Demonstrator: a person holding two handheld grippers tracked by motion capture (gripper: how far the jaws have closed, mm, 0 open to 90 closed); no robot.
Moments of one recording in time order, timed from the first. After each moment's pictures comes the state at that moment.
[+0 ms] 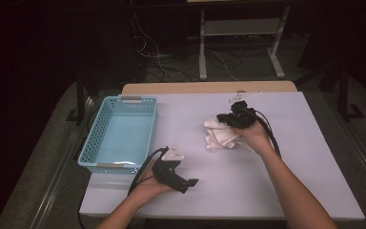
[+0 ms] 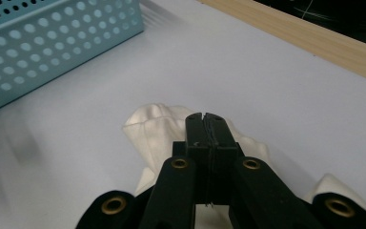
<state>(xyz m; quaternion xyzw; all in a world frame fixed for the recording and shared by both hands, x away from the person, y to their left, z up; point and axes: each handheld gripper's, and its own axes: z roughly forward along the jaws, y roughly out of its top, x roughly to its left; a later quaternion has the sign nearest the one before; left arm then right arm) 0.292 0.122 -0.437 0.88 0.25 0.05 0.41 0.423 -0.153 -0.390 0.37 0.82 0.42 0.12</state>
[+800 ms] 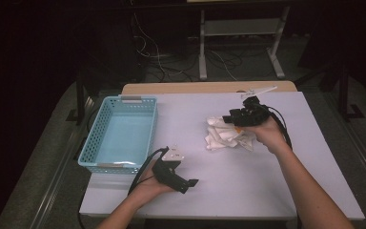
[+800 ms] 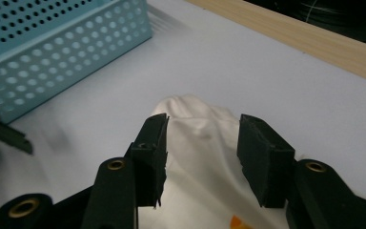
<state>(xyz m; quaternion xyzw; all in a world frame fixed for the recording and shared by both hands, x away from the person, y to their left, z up) 0.292 0.123 -0.437 0.88 0.25 0.05 0.41 0.407 -0.183 -0.362 0.37 0.82 0.44 0.09</state>
